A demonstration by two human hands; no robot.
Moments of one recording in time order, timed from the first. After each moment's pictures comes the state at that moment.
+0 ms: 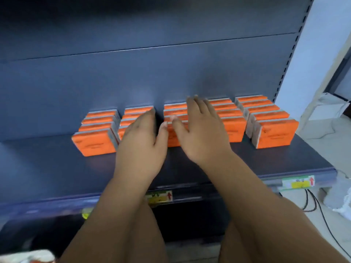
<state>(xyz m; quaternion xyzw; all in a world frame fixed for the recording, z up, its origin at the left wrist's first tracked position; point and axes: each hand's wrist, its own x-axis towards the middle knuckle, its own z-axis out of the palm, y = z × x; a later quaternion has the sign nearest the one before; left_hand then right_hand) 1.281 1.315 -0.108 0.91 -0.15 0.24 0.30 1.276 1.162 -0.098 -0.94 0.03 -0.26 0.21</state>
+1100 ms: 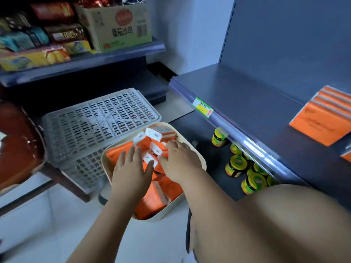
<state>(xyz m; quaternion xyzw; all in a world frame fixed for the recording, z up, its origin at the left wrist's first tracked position) 1.032 1.695 -0.305 0.88 0.46 0.09 0.14 1.174 1.619 -0.268 -0.88 -0.44 0.17 0.09</state>
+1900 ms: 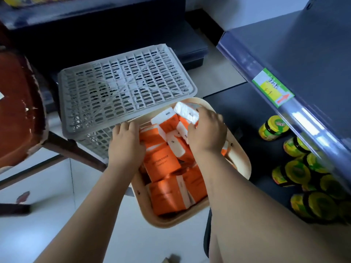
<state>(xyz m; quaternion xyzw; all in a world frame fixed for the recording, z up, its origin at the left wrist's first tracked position) 1.024 1.809 -0.365 0.82 0.55 0.04 0.14 1.217 1.729 -0.364 -0.90 -0.36 -0.02 0.25</state>
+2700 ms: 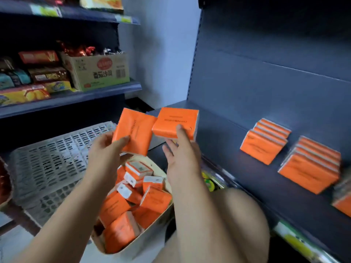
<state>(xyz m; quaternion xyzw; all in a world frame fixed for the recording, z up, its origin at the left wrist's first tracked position) 1.083 1.694 -0.160 0.51 0.34 0.39 0.69 1.190 1.575 -0.138 -0.43 0.02 0.27 0.86</state>
